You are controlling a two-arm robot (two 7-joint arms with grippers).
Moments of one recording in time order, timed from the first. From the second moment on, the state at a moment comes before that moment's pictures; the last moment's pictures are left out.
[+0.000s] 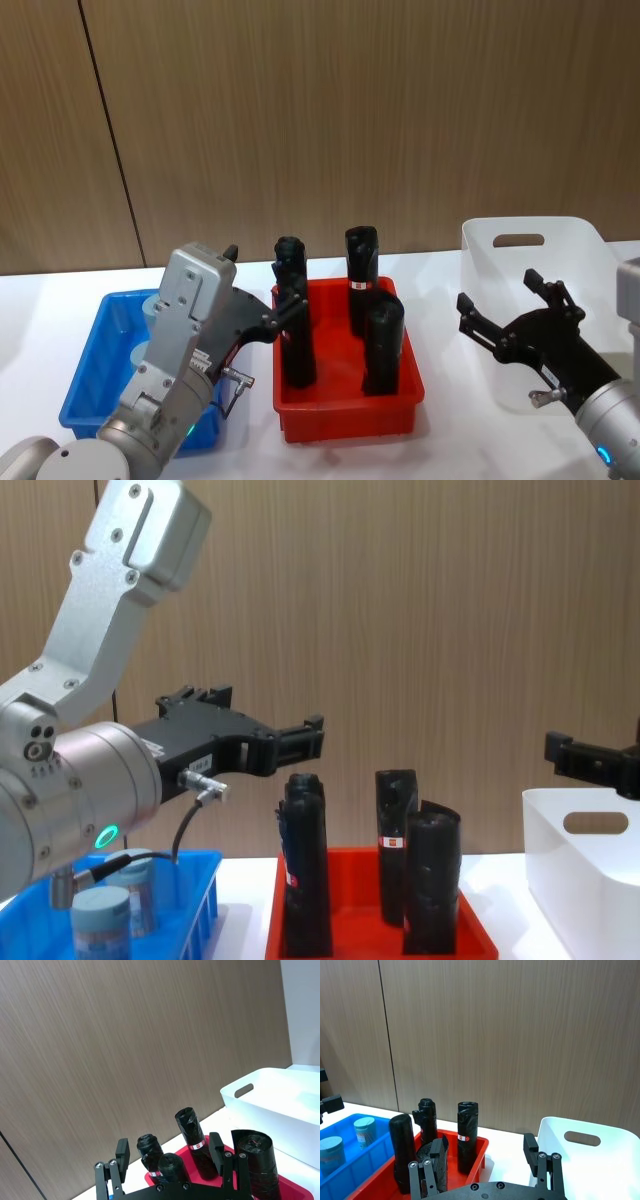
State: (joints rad) left arm -0.24 0.38 0.45 -1.63 -0.20 0.01 -0.01; right arm -0.01 0.34 -0.23 -1.77 0.29 0.03 0.07
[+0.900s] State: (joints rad) left arm -0.16 0.47 0.39 -1.64 -0.39 0.01 0.03; right arm -0.01 0.34 -0.23 -1.77 0.29 0.03 0.07
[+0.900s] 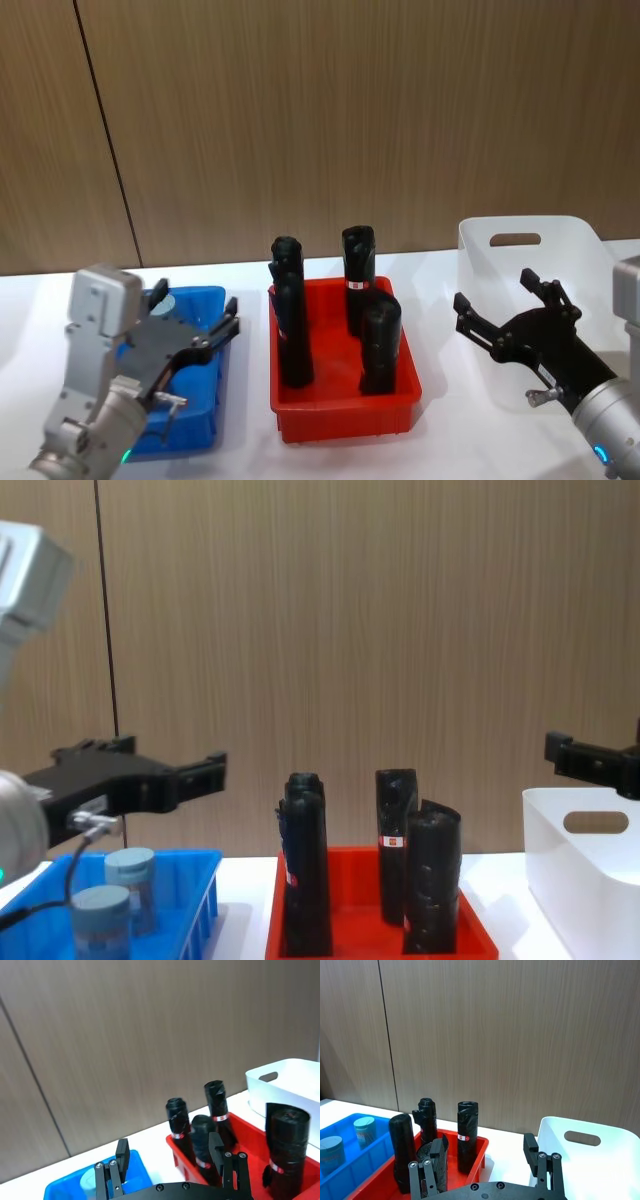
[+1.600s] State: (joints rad) left arm -0.14 0.52 0.32 -1.58 -0.57 0.11 0.05; right arm -0.01 0.34 -0.23 -1.77 0.29 0.03 0.07
